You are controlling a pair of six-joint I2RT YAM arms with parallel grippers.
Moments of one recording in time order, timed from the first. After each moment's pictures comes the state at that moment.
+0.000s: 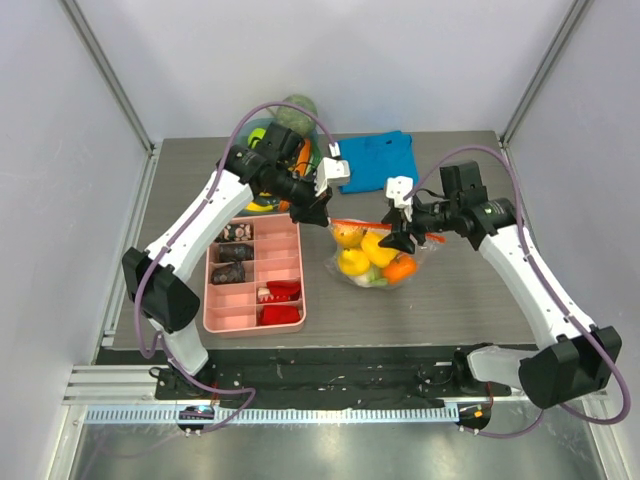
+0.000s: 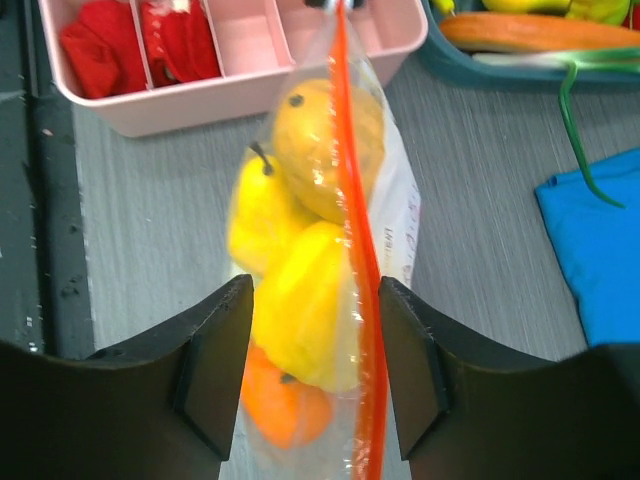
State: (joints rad) left arm -0.57 1.76 1.85 -1.07 0.72 0.67; right arm 0.27 1.21 1.20 -0.77 -0.86 -0.84
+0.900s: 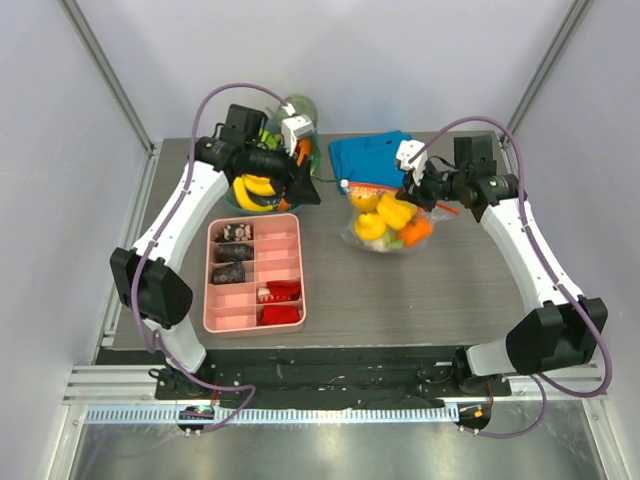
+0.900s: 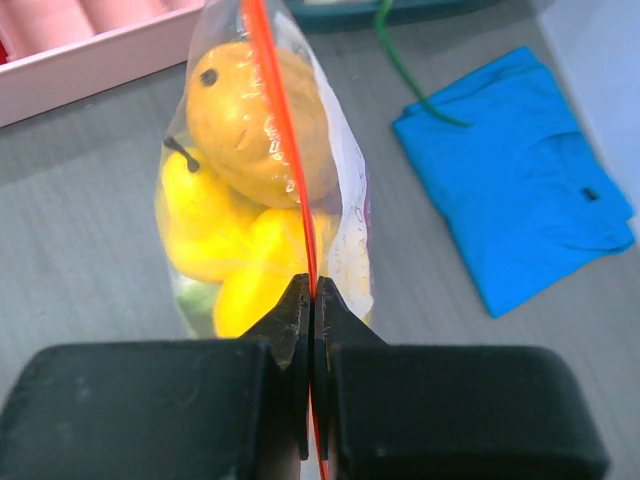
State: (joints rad) left arm -0.41 1.75 1.84 -0.88 0.81 0.26; right arm 0.17 1.38 1.35 -0.70 -0.70 -0.81
